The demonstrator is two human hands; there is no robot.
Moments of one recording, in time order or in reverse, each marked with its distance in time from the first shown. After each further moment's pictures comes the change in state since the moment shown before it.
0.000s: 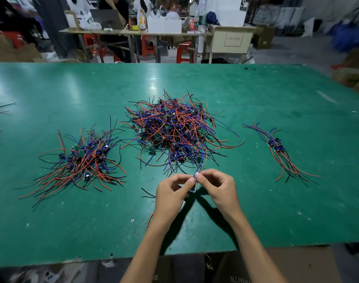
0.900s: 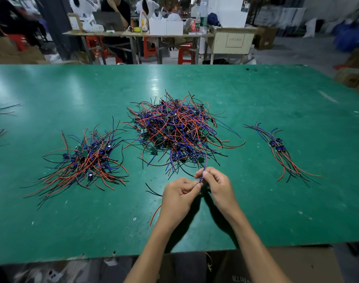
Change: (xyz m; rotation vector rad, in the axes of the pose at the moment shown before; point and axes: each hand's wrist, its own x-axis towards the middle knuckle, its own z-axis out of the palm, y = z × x) left_hand 0.001 -0.014 0.006 0.171 -0.086 0.130; right_hand 0.008 0.009 0.005 0.019 -0.058 0.095
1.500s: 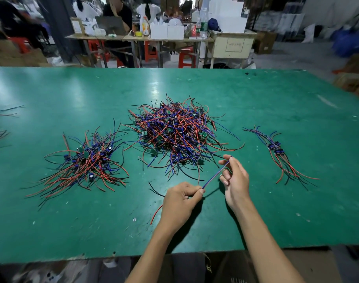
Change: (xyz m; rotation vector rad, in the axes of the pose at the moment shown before) left_hand -0.004 -0.005 0.003 0.143 -0.009 -0.014; right_hand 0.027 -0.019 -0.024 0.560 0.371 0.129
